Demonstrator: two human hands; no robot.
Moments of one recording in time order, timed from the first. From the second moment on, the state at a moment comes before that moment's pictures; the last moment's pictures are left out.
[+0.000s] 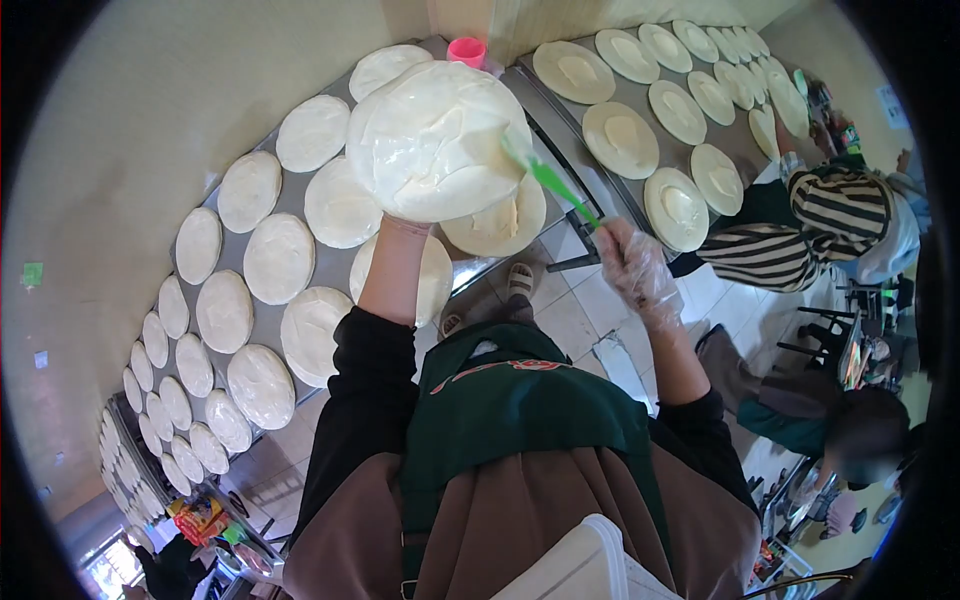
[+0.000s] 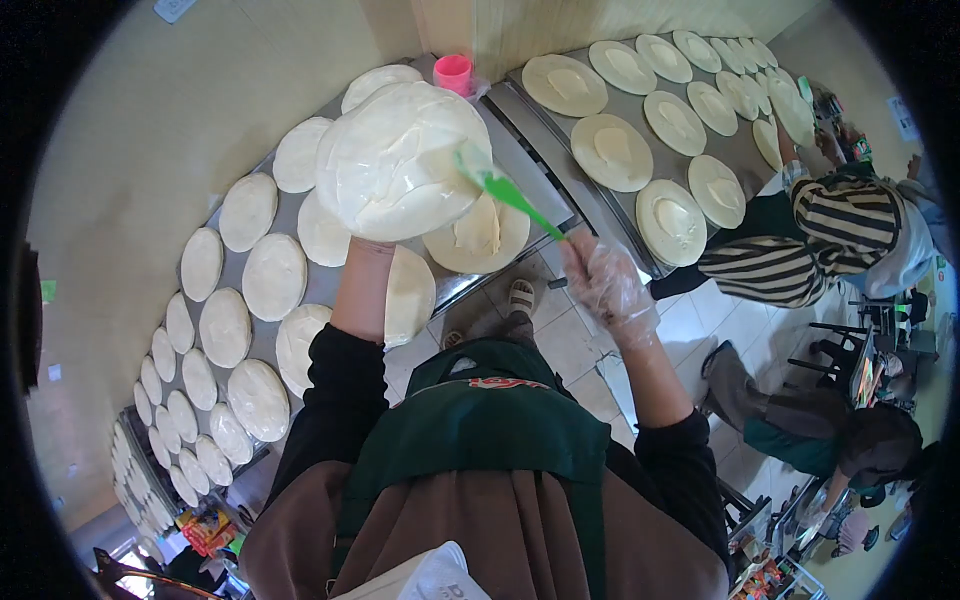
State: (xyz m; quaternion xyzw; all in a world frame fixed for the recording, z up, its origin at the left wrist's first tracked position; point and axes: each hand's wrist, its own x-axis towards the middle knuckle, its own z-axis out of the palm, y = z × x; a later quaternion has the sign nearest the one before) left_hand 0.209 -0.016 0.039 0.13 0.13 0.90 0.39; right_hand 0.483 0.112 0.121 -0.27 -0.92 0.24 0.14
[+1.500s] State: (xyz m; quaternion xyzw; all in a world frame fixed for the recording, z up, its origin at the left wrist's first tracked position) left_hand 0.250 -0.019 -0.034 0.04 0.10 0.80 0.59; right_hand 0.438 0.096 0.133 -0.20 -0.91 0.32 0.18
